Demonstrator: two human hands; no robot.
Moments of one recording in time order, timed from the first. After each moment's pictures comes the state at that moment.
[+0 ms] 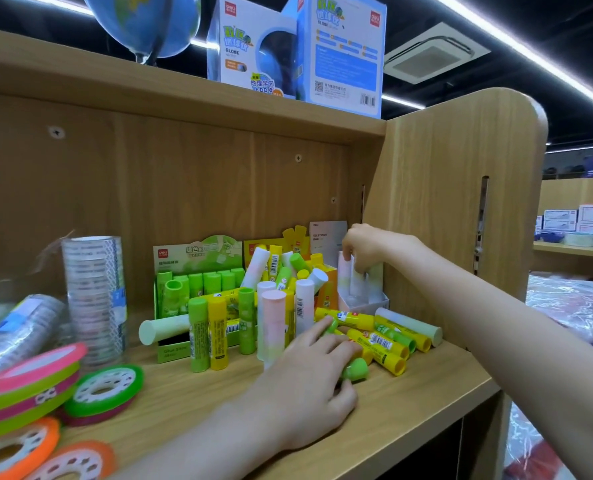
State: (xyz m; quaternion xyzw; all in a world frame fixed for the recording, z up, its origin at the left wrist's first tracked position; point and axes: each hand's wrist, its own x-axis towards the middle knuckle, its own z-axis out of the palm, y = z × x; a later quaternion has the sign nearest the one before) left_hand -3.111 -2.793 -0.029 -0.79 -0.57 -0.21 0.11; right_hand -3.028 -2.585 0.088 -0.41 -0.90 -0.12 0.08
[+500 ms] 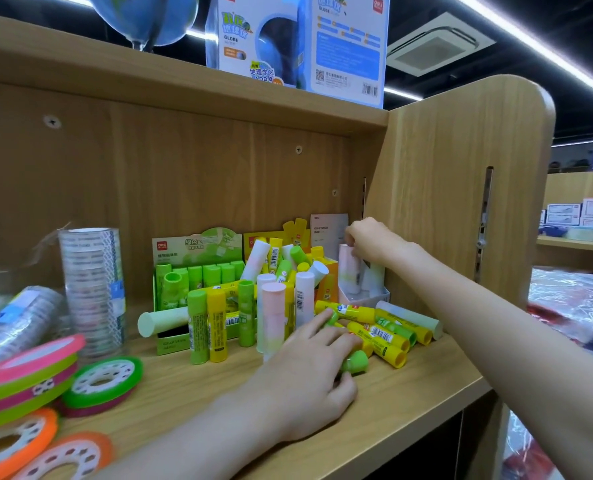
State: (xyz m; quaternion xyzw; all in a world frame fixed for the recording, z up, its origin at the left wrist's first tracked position) left_hand -3.110 -2.792 -0.029 -0.79 -0.57 -0.20 0.11; right_hand -3.026 -2.580 0.072 -0.40 -0.88 -0.16 0.19
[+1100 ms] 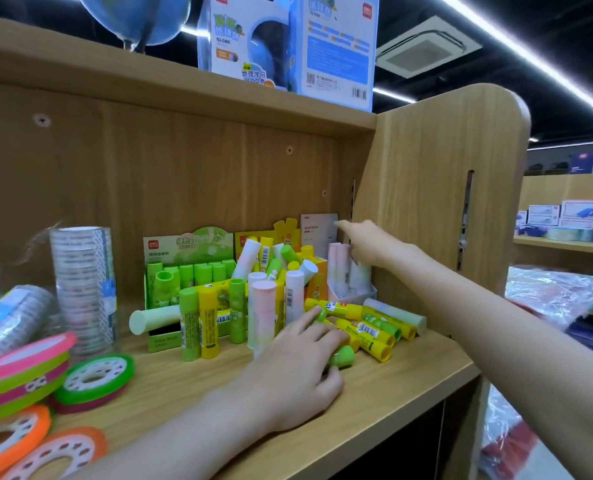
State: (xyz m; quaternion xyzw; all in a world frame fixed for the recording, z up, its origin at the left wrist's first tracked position) left_hand -3.110 -2.793 -0.026 -0.78 -0.59 -0.17 0.11; right_hand -3.012 -2.595 0.073 -0.42 -0.88 -0.10 0.18
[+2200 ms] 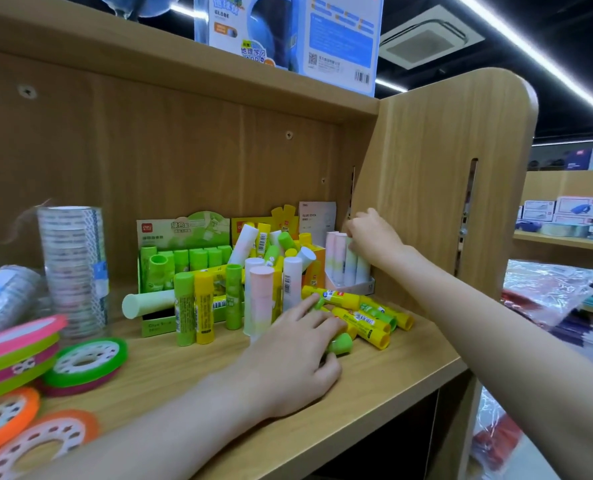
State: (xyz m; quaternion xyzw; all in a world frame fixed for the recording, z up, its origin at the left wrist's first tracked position) left_hand -3.110 -2.793 -0.027 -0.78 -0.59 -0.17 0.12; right_hand -3.013 -2.587 0.056 -0.43 -0.85 -0.23 0.22
